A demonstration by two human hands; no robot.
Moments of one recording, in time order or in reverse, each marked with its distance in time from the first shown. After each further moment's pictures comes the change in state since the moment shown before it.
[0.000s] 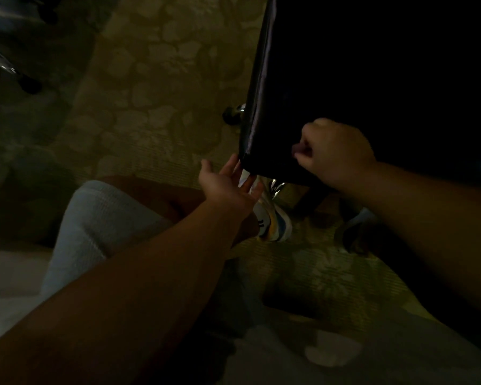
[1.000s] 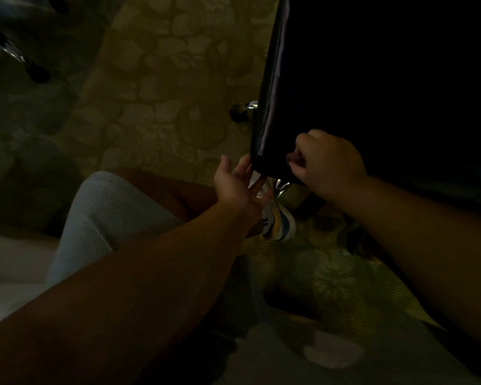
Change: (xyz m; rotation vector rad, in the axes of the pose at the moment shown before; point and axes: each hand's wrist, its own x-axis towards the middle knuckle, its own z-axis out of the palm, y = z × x) left_hand 0.003 -0.014 -0.007 0.113 -0.038 0.049; right_hand -0.007 -0.025 0.009 0.100 -0.022 -0.029
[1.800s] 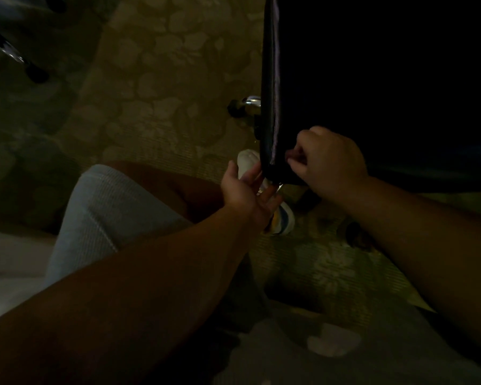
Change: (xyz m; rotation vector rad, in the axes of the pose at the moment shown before) left_hand -0.012 -0.022 0.000 -0.017 0.012 -0.092; right_hand -0.016 0.001 0.000 0.069 0.032 0.022
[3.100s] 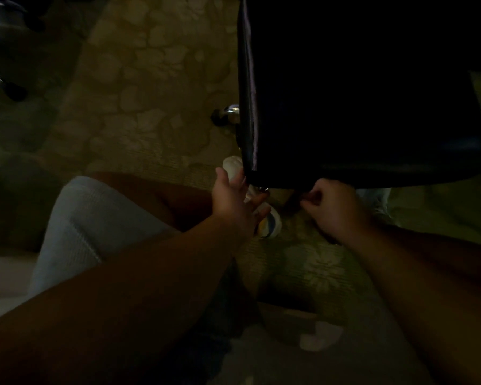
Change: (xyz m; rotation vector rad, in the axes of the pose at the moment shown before) left_hand -0.006 -0.006 -0.007 0.200 -0.115 -0.043; right_hand -0.077 0.047 0.041 0.243 -0.104 0.452
